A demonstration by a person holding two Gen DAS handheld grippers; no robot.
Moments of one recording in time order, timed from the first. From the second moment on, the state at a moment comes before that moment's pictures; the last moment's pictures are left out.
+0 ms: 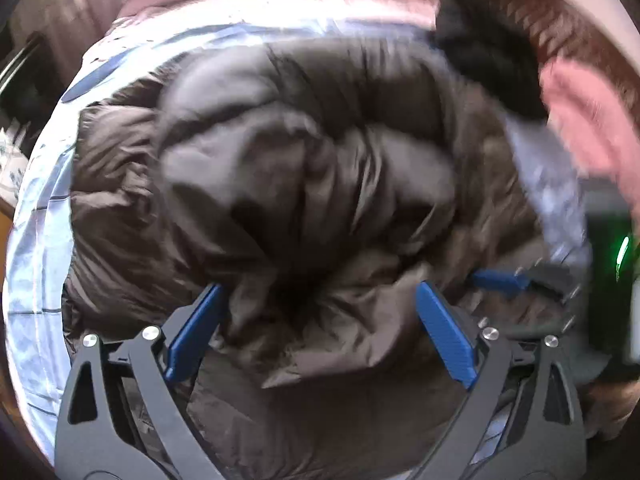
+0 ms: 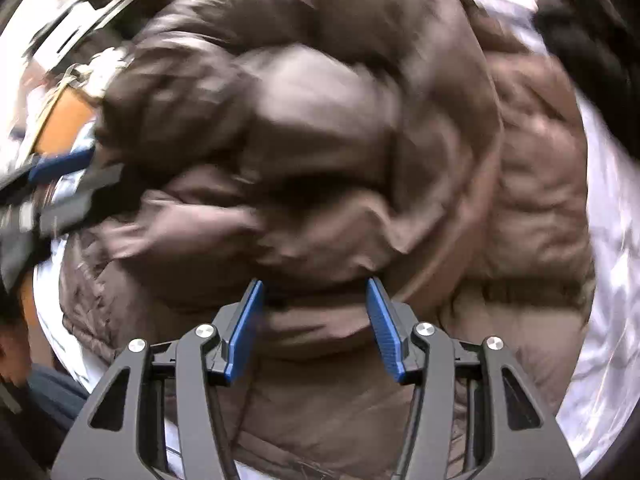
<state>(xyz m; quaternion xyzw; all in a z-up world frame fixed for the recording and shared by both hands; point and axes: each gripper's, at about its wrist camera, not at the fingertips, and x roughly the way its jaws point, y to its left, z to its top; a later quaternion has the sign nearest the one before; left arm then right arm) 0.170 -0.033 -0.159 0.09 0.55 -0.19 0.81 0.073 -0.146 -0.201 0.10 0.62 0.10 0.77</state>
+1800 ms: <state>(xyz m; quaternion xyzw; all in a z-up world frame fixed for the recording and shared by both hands) 0.177 -0.063 -0.228 0.15 0.60 -0.14 0.78 0.179 -0.253 -0.104 0.36 0.41 0.08 0.83</state>
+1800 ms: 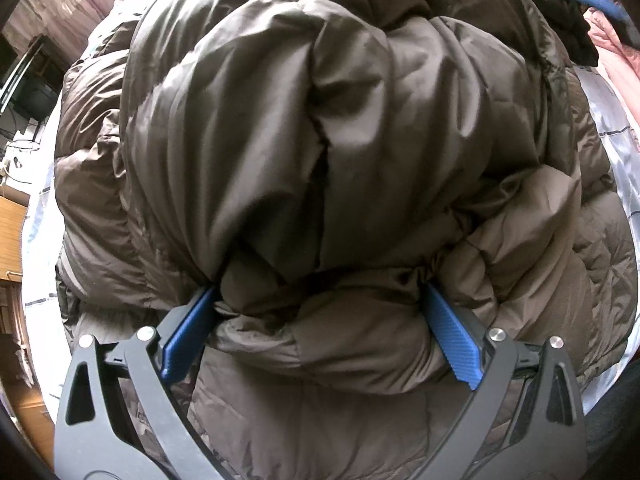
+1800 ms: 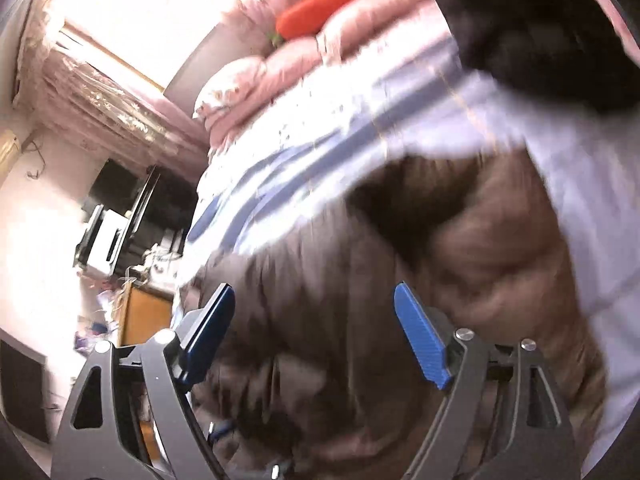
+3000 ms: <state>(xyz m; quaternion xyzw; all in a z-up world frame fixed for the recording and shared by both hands) 0.149 0.079 -0.182 0.04 0.61 -0.13 0.78 0.039 -0.326 -0.176 0.20 0.65 0.04 0.73</state>
